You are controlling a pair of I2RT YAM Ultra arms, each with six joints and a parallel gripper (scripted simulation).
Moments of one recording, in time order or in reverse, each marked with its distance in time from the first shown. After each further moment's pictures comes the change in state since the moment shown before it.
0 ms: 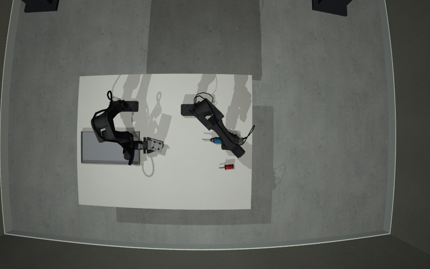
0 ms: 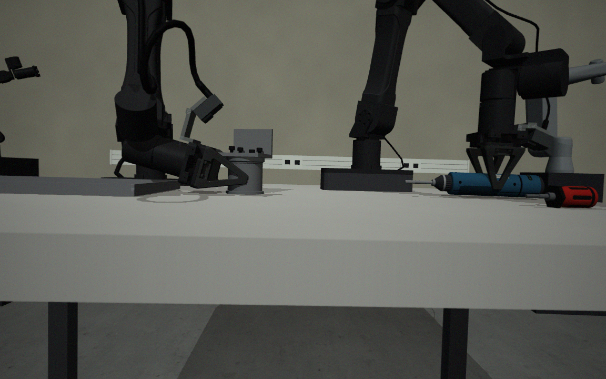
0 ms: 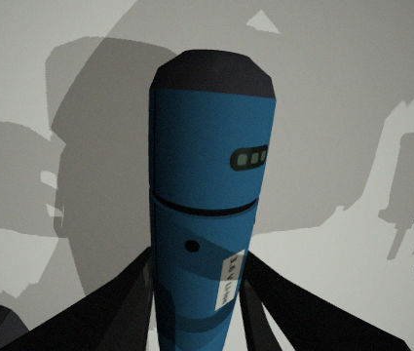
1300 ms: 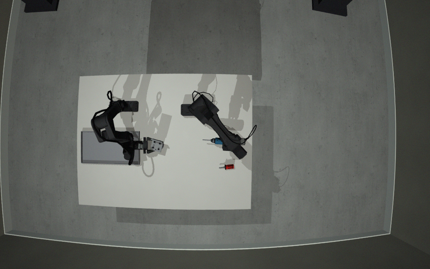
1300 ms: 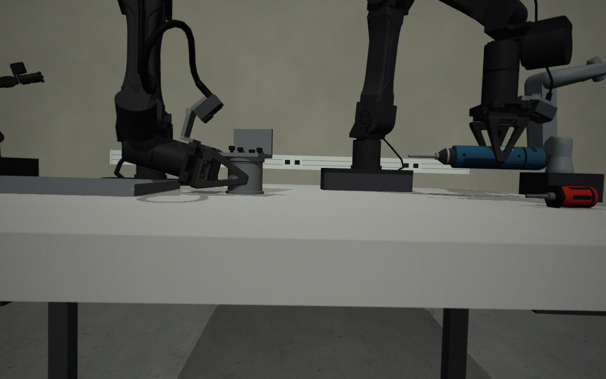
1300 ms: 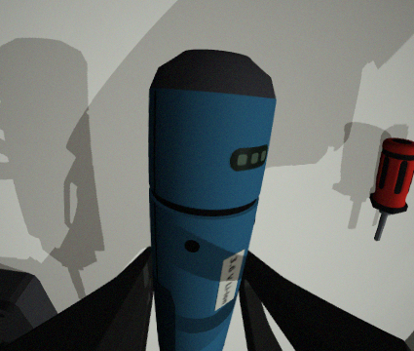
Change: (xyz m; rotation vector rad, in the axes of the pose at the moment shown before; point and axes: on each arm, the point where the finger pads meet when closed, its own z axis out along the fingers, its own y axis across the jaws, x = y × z) left arm -0.002 -0.003 -0.048 0.009 -0.010 0.000; right arm 0.000 0.000 0.000 0.000 0.000 0.000
